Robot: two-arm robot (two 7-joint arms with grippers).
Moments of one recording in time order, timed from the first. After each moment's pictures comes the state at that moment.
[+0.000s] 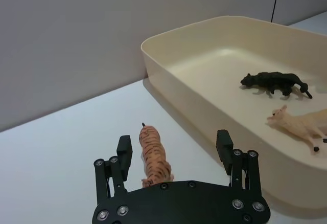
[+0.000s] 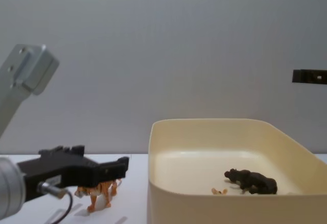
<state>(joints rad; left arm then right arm) -0.14 0.49 0.40 -1.64 -0.42 0.12 -0.09 0.23 0.37 -0.11 -1.67 0.50 0.36 0.24</state>
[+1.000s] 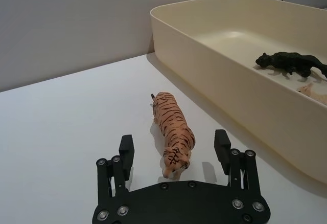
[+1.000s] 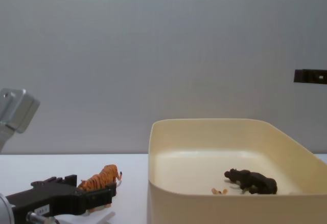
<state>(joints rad) -0.18 0.46 0.38 -1.41 -0.49 0.02 -0.23 0.22 0.37 -0.11 -1.67 0.50 0.36 0.24</state>
